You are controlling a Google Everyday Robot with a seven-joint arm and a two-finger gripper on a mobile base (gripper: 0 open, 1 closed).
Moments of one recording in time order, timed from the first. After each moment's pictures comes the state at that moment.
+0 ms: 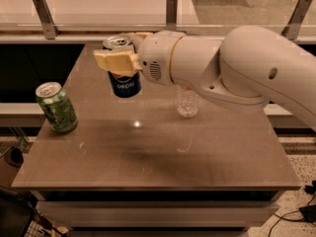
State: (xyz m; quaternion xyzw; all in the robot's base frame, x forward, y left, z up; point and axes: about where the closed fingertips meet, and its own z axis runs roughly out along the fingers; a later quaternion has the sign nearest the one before) arm 0.529 0.086 1.016 -0.38 0.64 0.31 0.59
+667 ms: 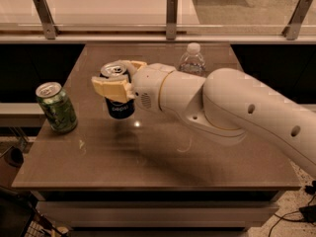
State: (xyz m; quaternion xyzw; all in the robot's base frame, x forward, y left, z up) arm 0.526 0.098 0.960 -0.35 0.65 0.32 0.59
